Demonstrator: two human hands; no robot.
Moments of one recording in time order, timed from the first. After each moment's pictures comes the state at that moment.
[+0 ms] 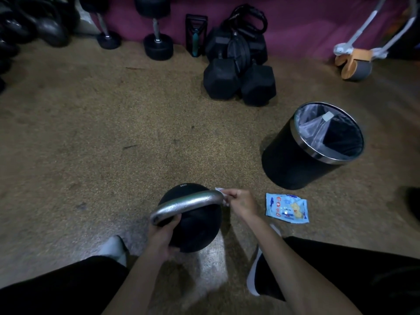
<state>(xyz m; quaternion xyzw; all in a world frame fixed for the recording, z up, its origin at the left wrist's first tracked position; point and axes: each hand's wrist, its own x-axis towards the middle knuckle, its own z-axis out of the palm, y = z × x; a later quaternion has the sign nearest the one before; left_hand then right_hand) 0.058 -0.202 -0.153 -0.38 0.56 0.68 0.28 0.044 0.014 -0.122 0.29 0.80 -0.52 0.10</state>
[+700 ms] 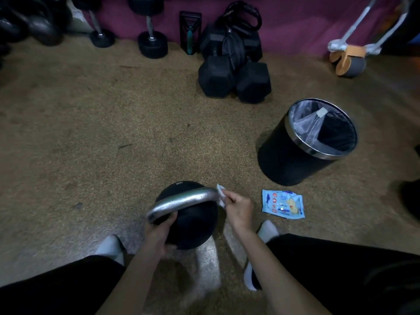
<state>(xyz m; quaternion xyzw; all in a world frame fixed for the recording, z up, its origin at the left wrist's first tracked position) 0.059 -0.201 -0.148 -0.40 0.57 0.66 0.28 0.074 -0.006 -0.118 0.34 0.75 -0.56 -0.05</state>
